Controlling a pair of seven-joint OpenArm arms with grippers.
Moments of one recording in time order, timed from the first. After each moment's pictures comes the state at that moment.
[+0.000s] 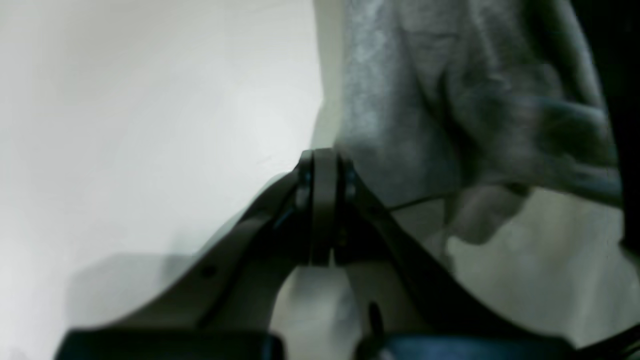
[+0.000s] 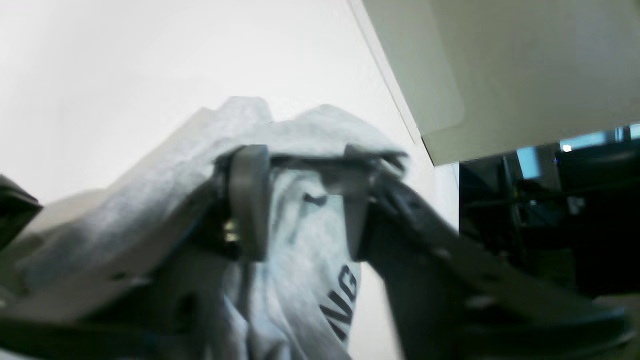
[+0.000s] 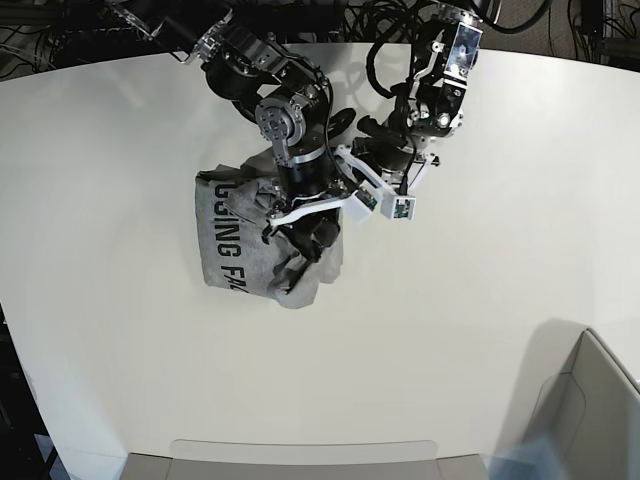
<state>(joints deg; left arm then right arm) 8.8 -4.5 15.6 96.6 -23.1 9.6 40.5 2.9 7.6 -47.2 96.9 -41.6 -5.2 -43.6</state>
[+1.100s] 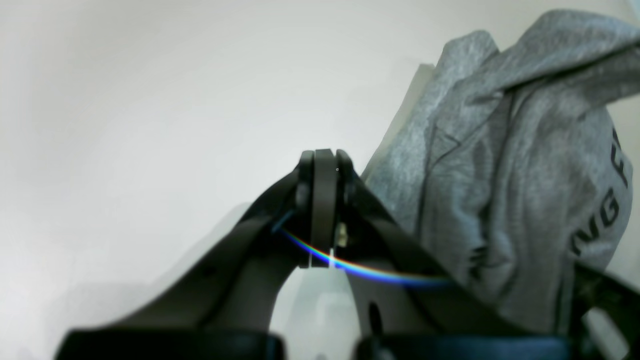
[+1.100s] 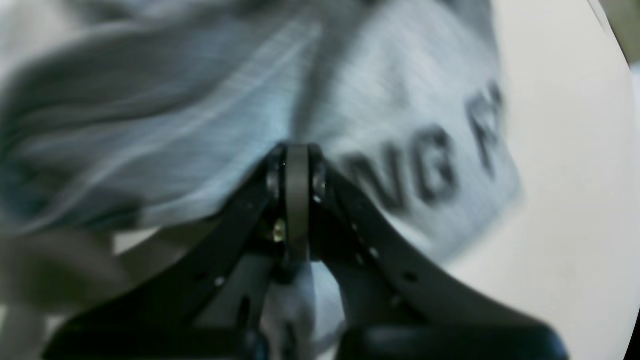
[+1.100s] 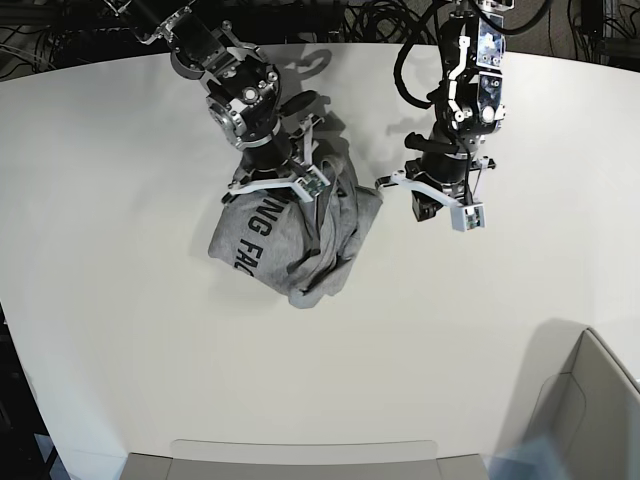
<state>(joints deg) 12.2 -4.0 2.5 105.8 -20.7 12.2 39.6 -2.5 14.4 -41.9 97.8 -15.9 -0.9 -41.0</state>
